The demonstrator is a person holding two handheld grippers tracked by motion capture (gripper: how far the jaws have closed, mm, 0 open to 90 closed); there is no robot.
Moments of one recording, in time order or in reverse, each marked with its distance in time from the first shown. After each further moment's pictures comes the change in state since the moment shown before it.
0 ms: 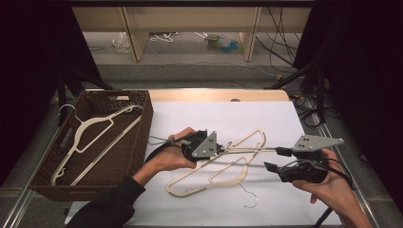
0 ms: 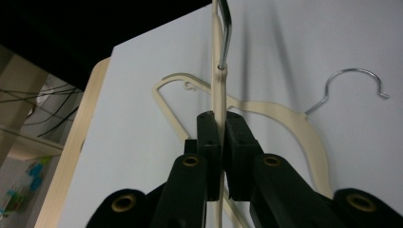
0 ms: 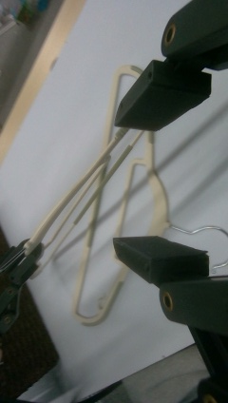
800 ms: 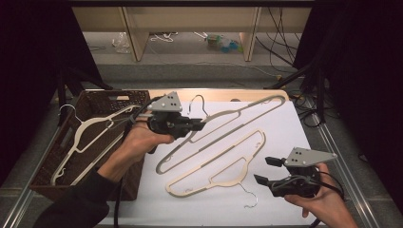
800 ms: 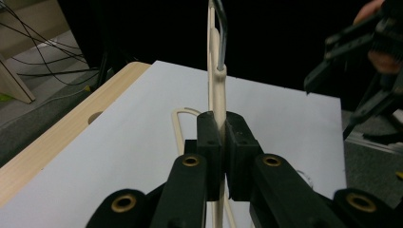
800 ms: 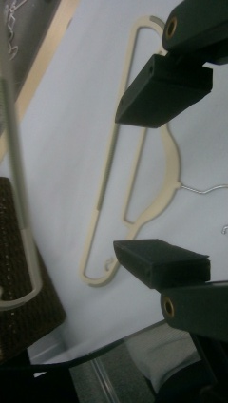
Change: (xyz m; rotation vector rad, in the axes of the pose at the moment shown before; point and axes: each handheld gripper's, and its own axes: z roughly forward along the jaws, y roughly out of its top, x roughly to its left) left arm 0.044 0.018 -0.102 -0.175 0.022 -0.561; right arm 0.032 -0.012 0.009 -0.042 0.072 -0.034
